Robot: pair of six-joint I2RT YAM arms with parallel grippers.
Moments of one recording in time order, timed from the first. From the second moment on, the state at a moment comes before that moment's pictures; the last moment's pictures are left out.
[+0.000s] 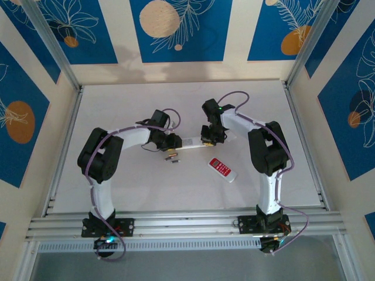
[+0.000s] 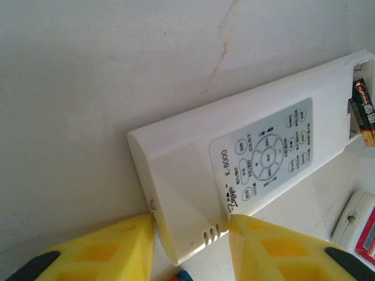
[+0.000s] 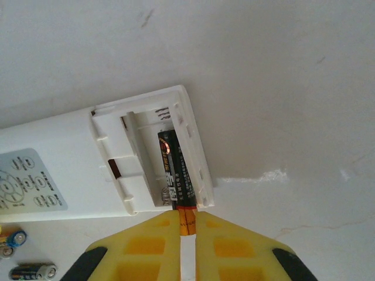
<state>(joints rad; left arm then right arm) -0.50 1.95 1.21 -0.37 0.42 -0.54 0.45 2.00 1.47 -0.88 -0.15 0.64</state>
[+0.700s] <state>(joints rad) -0.49 1.95 1.21 -0.36 0.43 -0.53 0.47 2.00 1.48 -0.89 -0.06 0.72</state>
